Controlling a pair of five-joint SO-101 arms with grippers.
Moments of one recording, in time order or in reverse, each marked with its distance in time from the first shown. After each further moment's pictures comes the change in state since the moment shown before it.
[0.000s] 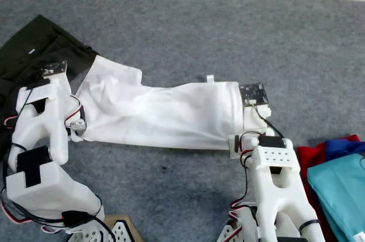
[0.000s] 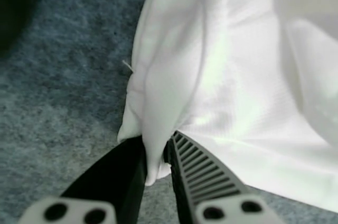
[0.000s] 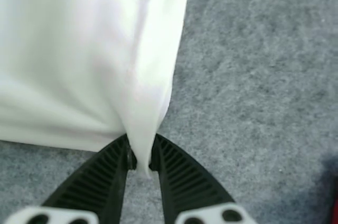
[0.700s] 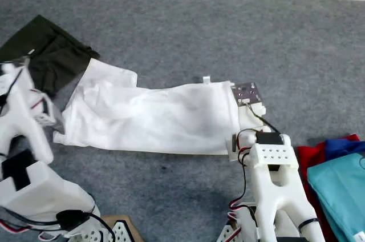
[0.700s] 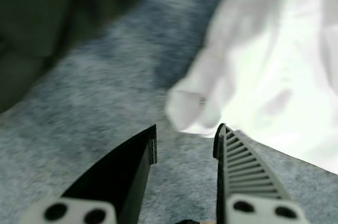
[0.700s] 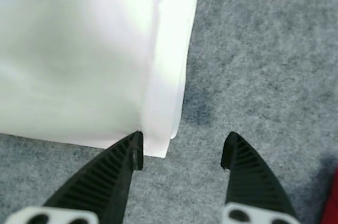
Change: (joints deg) left arm -9.3 0.1 -18.3 22.8 -6.2; right arm -2.3 -0.1 -2.7 5.7 2.1
